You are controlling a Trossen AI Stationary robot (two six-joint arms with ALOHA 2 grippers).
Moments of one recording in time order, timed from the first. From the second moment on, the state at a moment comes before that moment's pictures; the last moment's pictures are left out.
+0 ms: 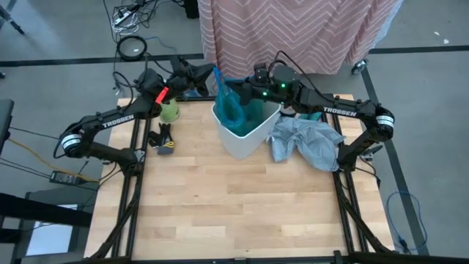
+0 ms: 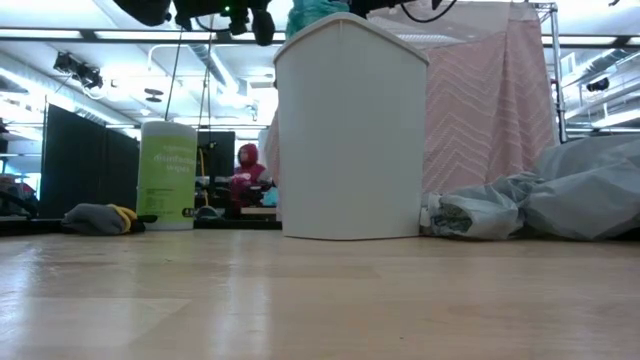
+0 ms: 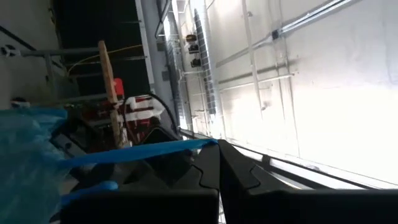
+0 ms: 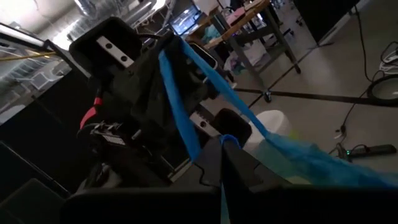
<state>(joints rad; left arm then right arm) 0.57 1.27 1.02 0.71 0.23 -1.62 -0.33 1.55 1.42 0.16 -0.02 0.66</state>
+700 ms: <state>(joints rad) 0.47 1.35 1.08 0.84 0.18 -1.67 -0.32 1.55 1.42 0.12 0.00 0.65</state>
